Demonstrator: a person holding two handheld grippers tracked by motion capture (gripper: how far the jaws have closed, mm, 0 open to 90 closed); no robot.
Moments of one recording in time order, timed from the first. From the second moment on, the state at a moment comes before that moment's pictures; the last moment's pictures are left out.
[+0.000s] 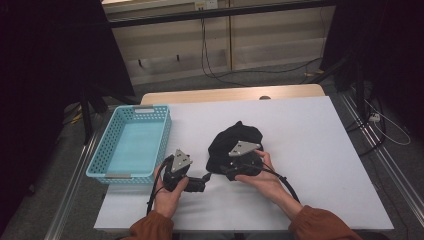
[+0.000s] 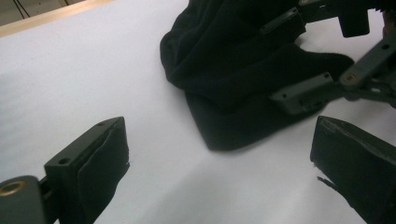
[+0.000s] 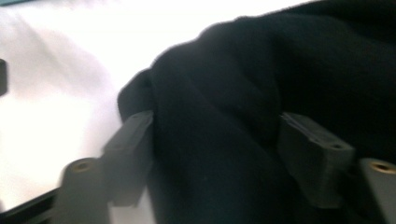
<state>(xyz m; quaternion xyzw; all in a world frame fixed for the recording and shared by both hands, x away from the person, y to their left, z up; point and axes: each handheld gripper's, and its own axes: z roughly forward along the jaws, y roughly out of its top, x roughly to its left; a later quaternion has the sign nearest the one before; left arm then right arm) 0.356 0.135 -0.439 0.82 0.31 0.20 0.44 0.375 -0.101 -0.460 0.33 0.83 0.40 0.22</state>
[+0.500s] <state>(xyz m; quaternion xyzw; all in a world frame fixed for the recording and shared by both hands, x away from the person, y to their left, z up) 0.357 0.129 -0.442 0.83 0.31 0.17 0.44 0.373 -0.119 -0.441 0.32 0.83 0.42 0.21</state>
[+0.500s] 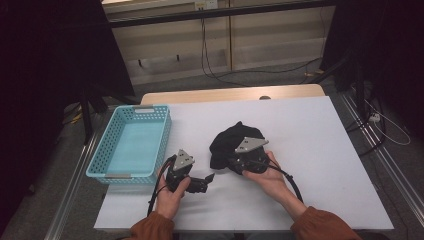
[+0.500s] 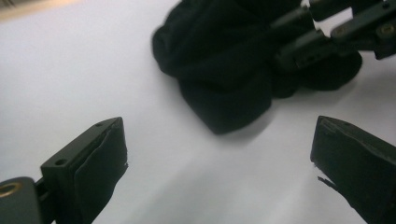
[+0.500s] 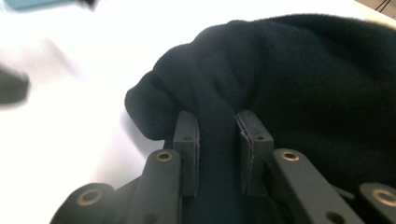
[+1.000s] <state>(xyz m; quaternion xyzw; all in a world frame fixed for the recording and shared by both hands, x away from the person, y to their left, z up) 0.360 0.126 -0.435 0.81 0.31 0.21 0.45 0.369 -0.120 -0.396 0.32 0.79 0.49 0.20</state>
